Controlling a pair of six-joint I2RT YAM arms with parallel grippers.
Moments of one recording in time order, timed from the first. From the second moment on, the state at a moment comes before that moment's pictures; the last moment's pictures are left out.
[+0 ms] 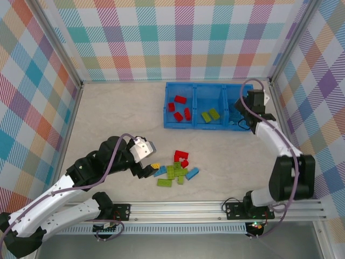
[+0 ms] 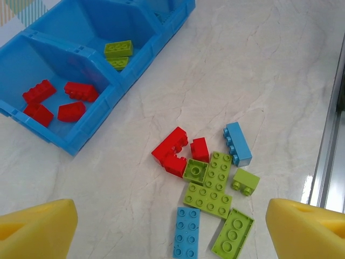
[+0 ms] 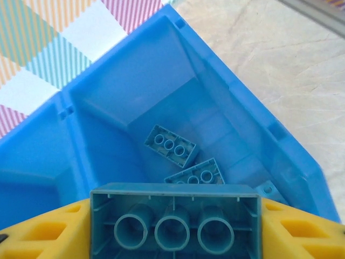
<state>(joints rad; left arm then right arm) -0.85 0.72 0.84 -0.66 0.09 0.26 0.06 1.49 1.05 -0.26 0.19 0.66</state>
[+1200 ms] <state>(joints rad) -0.85 1.13 0.98 -0.60 -0.08 -0.27 0.29 1.20 1.00 -0.51 -0.45 0.48</state>
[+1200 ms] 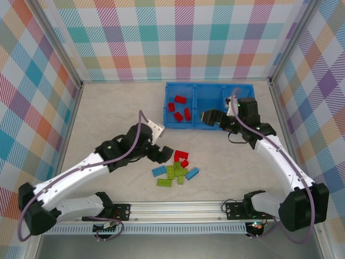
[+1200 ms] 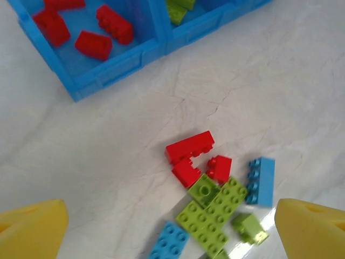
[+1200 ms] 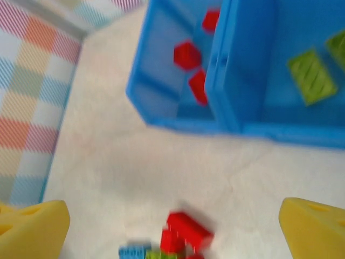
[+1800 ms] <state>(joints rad) -0.92 1.78 1.26 -0.59 -0.13 -0.73 0.32 1.14 0.84 -0.71 -0.43 0.41</state>
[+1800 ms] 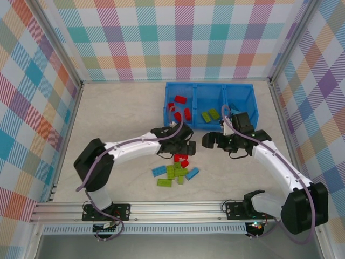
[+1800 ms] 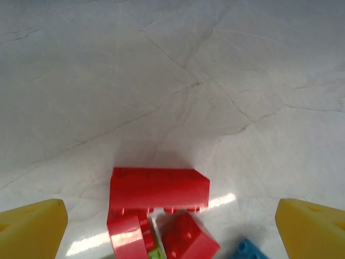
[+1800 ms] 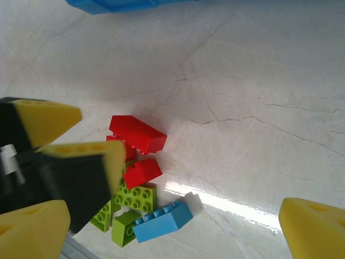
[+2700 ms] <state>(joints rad) -0.93 1.93 1.32 -0.59 -0.22 -0.67 0.34 1.11 0.86 -0.89 -0.59 0.44</state>
